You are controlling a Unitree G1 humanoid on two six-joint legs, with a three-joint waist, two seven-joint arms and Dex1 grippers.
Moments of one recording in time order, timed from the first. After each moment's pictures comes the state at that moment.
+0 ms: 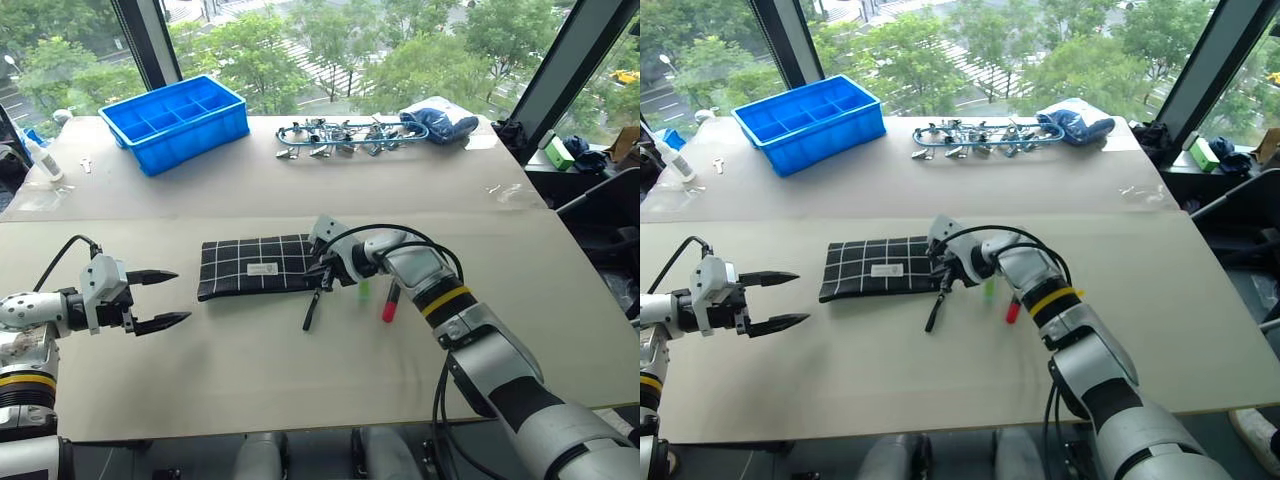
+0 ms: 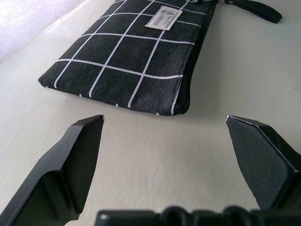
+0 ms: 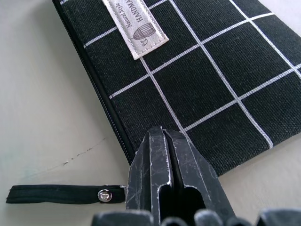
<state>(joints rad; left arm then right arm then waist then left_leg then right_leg) -0.36 0.87 0.20 0.67 -0.32 -0.24 -1.47 -0.98 -0.22 0.43 0.58 0.00 0.53 1.01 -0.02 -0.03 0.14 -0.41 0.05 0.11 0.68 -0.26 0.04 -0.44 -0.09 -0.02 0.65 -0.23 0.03</state>
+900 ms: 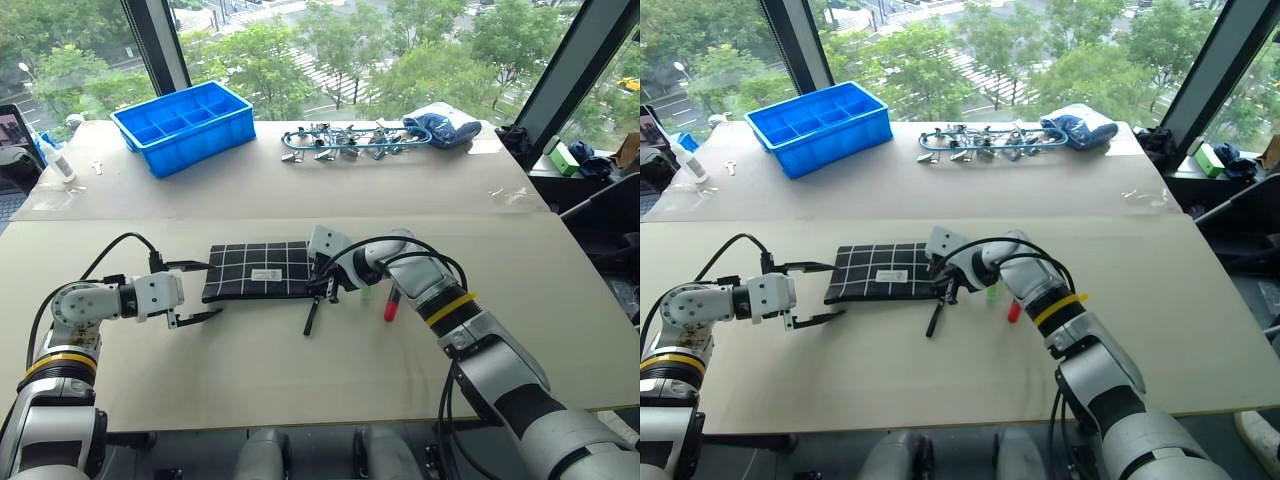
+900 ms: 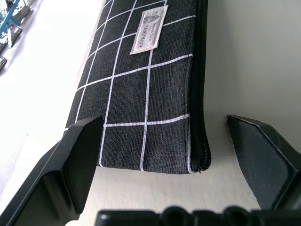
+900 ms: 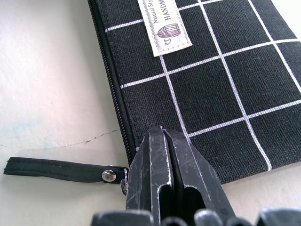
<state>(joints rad) -0.56 0.78 -0.01 0.96 -0.03 -0.89 -1.22 -0.92 -0.25 0.46 0.48 -0.06 0.50 1.07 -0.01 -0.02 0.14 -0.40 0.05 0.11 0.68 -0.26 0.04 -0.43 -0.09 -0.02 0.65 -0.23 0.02</state>
